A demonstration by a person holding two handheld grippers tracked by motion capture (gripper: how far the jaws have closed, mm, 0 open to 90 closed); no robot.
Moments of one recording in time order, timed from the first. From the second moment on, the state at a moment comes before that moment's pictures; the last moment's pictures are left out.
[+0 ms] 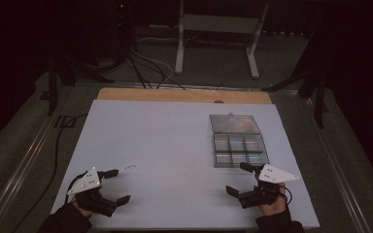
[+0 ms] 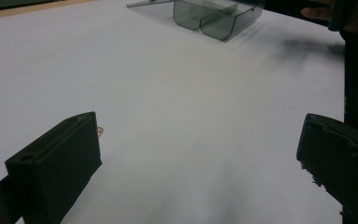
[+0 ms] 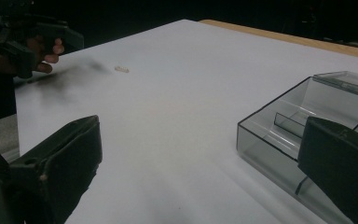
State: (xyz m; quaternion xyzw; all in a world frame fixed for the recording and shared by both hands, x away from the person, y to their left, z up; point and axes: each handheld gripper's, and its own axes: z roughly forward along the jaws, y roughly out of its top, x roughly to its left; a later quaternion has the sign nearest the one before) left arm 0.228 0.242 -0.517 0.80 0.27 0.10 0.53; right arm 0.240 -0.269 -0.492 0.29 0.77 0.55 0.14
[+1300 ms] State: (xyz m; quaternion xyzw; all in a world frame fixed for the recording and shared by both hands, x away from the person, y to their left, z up) left arm 0.233 0.236 -0.497 0.81 0.26 0.07 0.52; right arm 0.240 -0.268 -0.490 0.29 0.76 0.56 0.13
